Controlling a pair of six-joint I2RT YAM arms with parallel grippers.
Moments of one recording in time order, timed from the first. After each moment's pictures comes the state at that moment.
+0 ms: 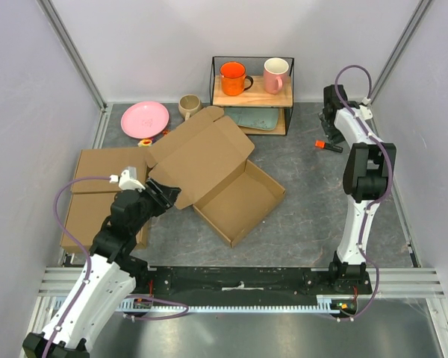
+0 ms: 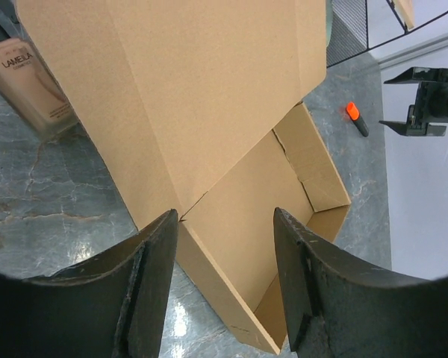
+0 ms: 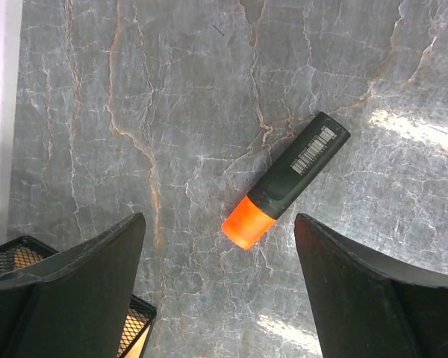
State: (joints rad) left arm -0.34 0.50 0.44 -0.32 -0.02 -0.84; right arm -0.02 2.17 1.84 -0.71 0.48 1.23
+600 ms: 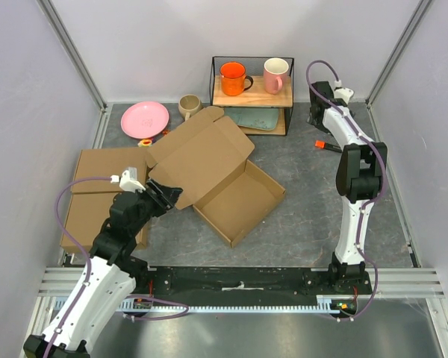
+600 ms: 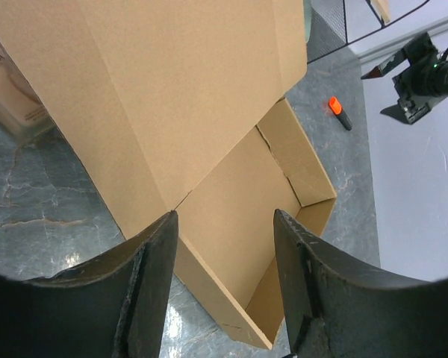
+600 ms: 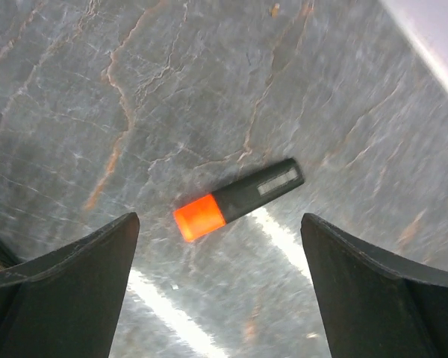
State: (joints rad) left arm -0.34 0.47 0.43 -0.28 0.02 -0.84; right arm 0.07 2.19 1.91 -0.73 0.64 0.70
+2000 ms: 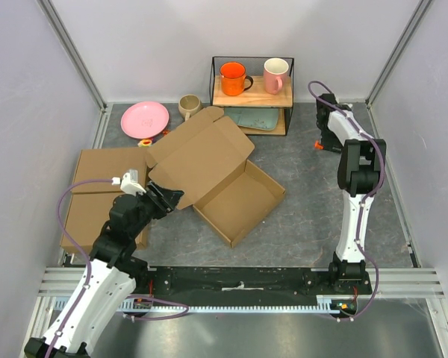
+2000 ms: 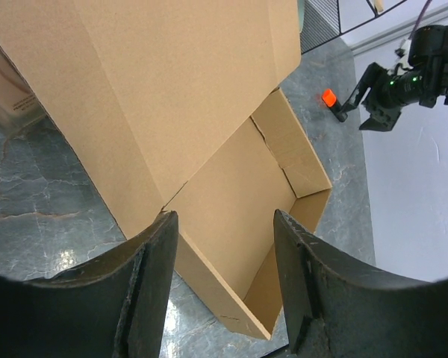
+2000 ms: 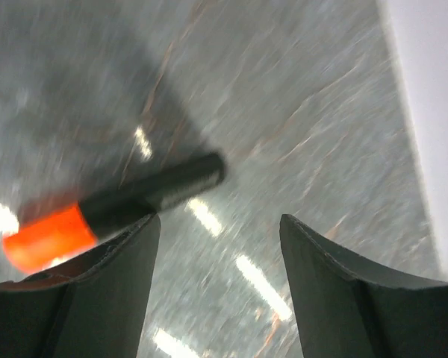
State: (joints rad) left arm -0.34 0.44 0.40 -0.28 0.06 -0.85; right arm 0.00 2.33 1.96 -0.86 0.65 0.37
